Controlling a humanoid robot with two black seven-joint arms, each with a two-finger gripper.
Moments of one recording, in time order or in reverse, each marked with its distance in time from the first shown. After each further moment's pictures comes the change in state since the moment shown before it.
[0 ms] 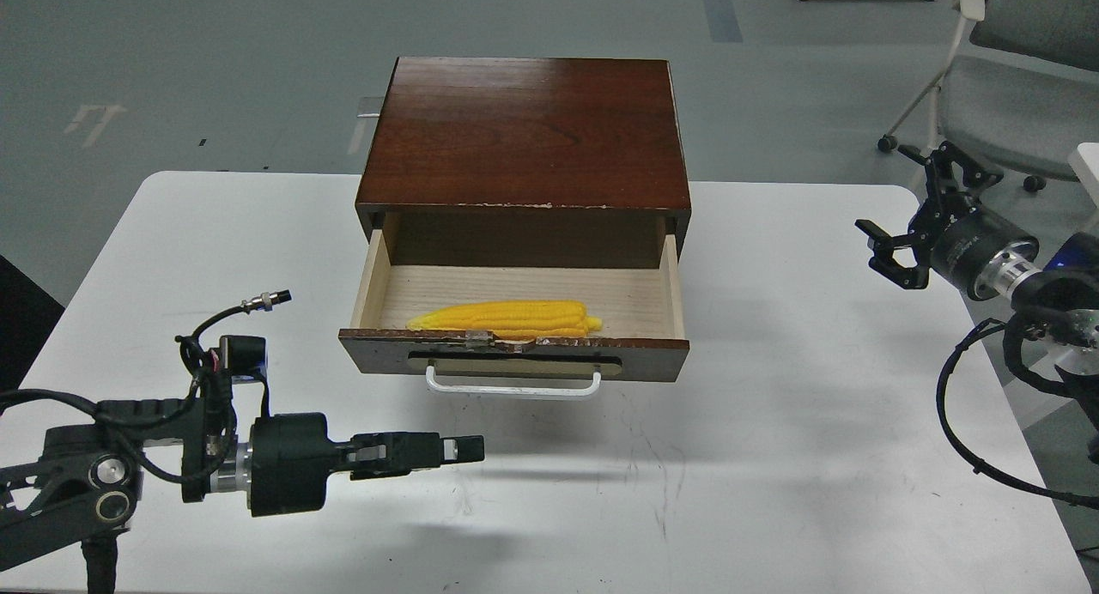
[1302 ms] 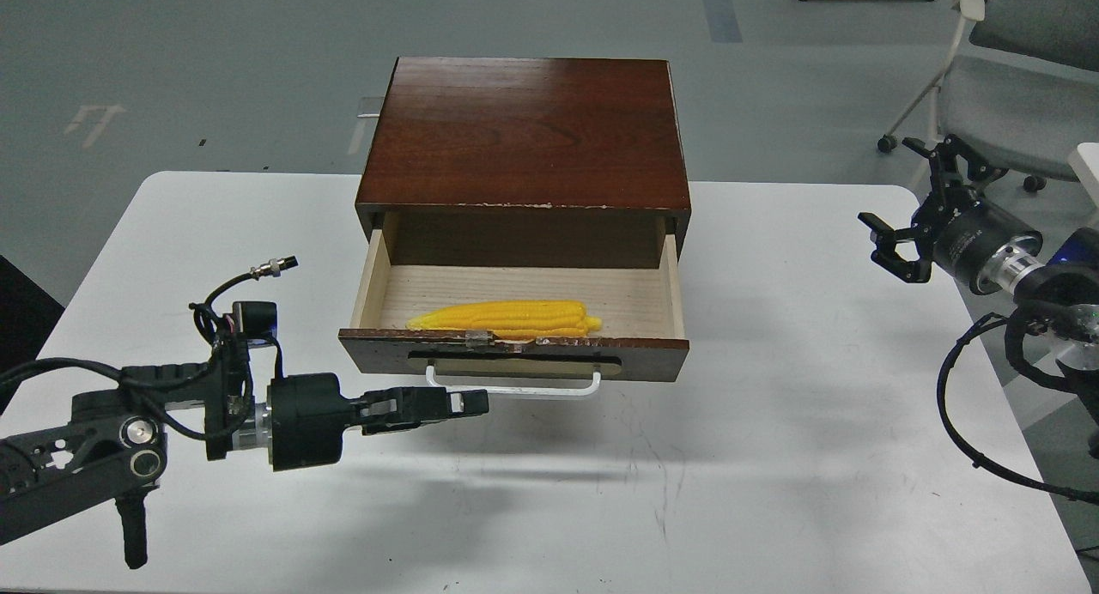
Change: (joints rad) left arm -0.057 -0.084 -0.016 0.135 -0.005 0.003 -0.001; right arm 0.005 0.000 0.012 0.000 0.002 -0.004 0.000
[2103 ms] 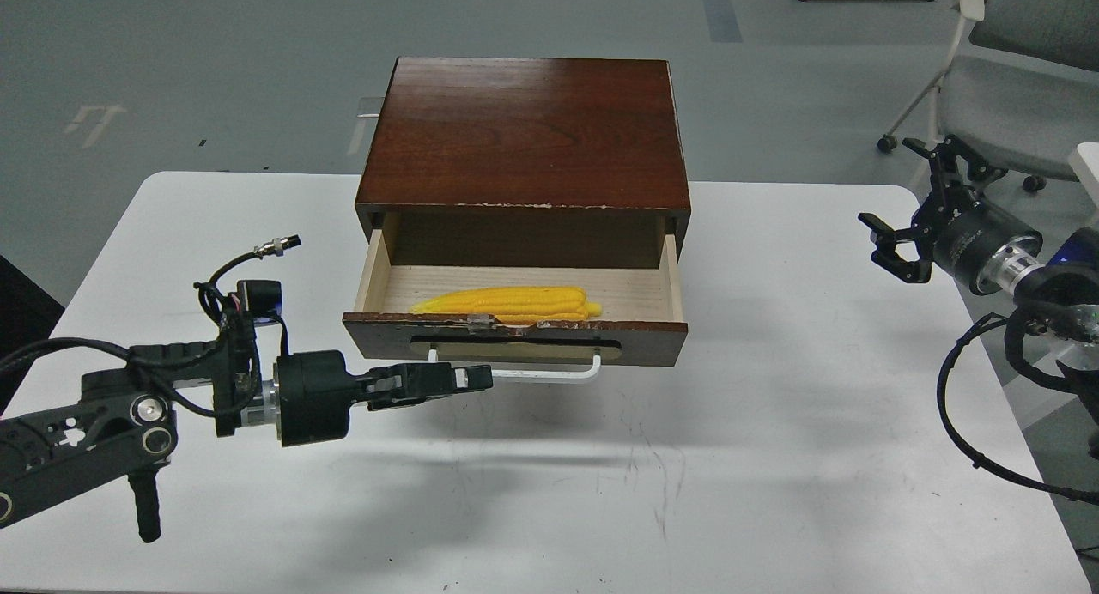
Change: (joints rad) left arm -0.056 -0.043 -0.001 0.063 -0.001 0.001 0.000; right arm 0.000 0.001 -0.001 0.000 0.000 -0.001 0.000
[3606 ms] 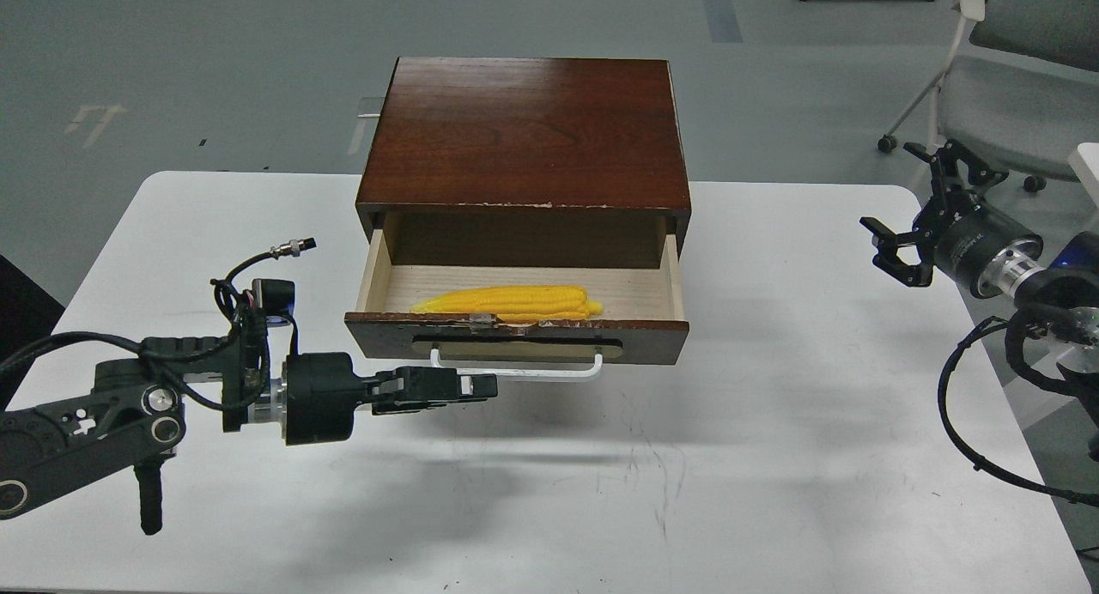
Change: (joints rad) left arm -0.006 -0.025 -0.002 0.043 0.000 -0.076 -0.001; right arm -0.002 0.001 -0.005 -0.013 0.000 0.000 0.000
